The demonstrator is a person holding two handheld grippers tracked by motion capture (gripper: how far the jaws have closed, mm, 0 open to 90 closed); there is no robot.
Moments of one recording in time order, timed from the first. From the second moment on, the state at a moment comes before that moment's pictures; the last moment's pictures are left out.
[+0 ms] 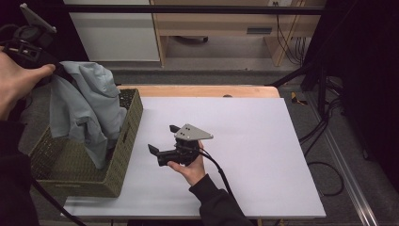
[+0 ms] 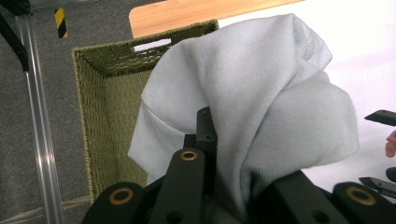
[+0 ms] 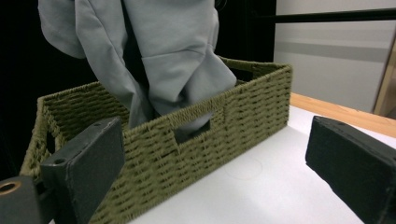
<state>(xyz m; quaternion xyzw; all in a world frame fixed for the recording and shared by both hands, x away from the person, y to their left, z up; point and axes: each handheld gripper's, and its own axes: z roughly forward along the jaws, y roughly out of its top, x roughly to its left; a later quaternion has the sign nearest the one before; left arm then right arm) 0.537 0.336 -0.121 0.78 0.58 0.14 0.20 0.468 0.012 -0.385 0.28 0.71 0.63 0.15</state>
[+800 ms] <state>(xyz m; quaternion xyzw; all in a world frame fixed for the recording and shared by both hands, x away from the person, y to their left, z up) 0.536 0.336 -0.121 0.78 0.58 0.14 0.20 0.484 0.093 -0.380 0.25 0.72 0.64 0.11</state>
